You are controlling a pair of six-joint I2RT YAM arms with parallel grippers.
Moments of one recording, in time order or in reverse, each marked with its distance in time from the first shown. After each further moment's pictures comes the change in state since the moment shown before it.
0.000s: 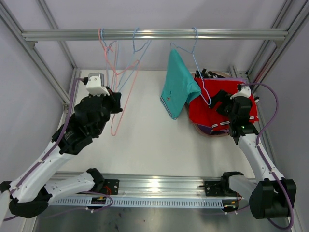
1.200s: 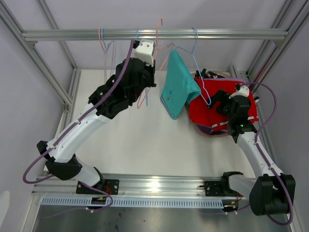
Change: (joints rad) left arm -0.091 0.566 0.642 -0.084 0.078 0.260; right arm 0.000 0.037 0.000 0.021 -0.006 0.000
